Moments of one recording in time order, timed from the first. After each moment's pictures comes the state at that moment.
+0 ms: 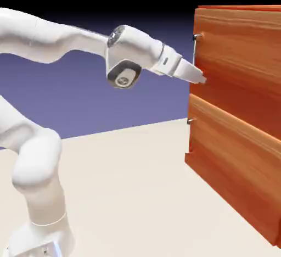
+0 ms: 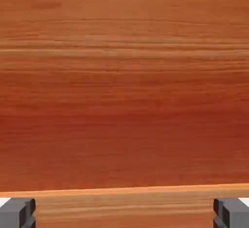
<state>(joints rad) -0.31 -0.67 0.35 -2.57 0.77 3.06 0.23</state>
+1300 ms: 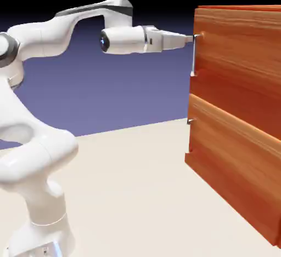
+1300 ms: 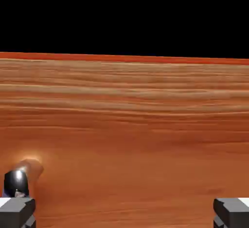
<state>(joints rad) -1.03 -0.89 1.13 -2.04 2.47 3.11 -0.91</state>
